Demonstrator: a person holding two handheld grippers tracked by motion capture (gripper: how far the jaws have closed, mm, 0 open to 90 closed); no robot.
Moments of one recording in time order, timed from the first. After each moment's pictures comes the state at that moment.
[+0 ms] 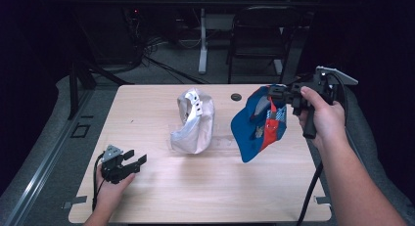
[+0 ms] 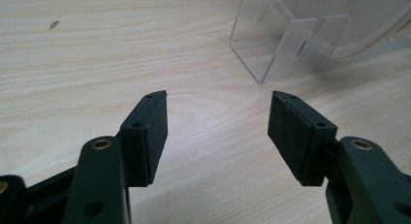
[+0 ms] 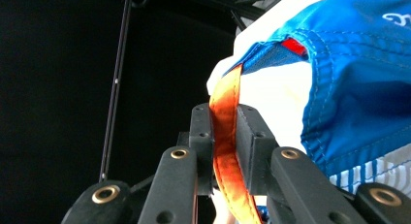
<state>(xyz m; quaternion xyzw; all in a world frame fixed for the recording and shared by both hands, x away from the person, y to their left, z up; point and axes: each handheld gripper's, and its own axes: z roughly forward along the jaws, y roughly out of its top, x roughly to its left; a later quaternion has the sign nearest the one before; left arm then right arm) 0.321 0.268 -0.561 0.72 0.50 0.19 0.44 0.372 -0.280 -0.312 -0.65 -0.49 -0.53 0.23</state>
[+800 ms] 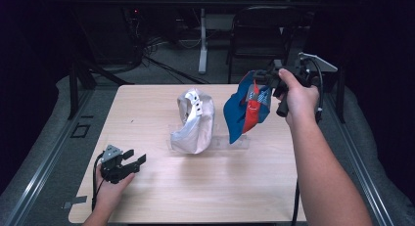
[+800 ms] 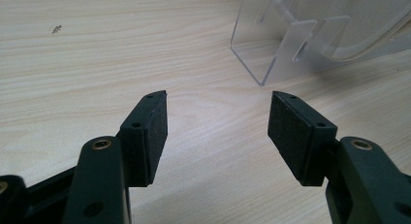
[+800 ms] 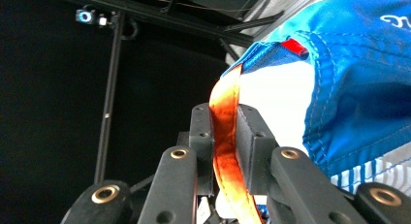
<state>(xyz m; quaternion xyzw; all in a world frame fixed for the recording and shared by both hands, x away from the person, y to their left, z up) 0.320 0.269 -0.559 0.73 0.49 0.19 0.44 0.420 -0.243 -0.311 -0.69 -0.45 -0.53 0.19</state>
